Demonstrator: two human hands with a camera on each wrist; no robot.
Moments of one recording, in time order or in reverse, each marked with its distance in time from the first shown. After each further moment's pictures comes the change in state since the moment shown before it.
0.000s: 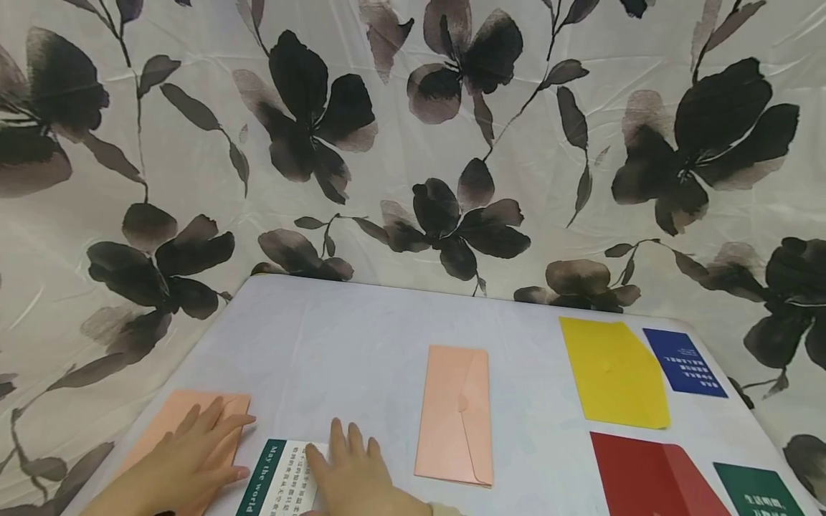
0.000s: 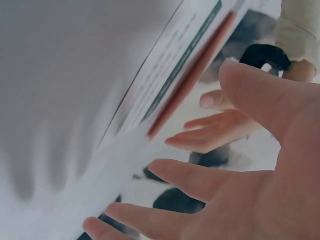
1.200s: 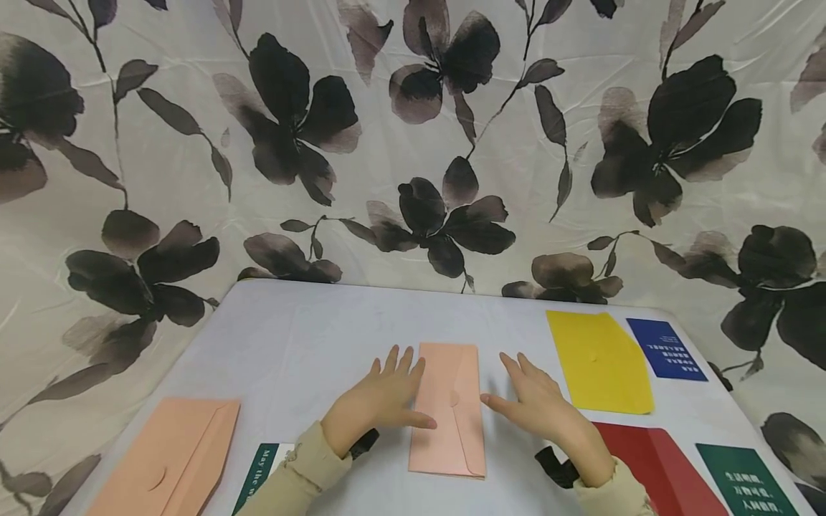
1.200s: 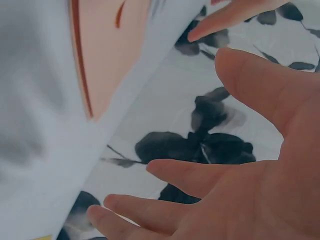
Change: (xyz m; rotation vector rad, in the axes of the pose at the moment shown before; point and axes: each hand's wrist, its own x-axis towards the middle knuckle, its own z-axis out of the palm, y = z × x) left_hand 0.131 0.229 0.018 0.082 -0.193 0.344; right_hand -0.105 0.207 -0.057 0.392 0.234 0.427
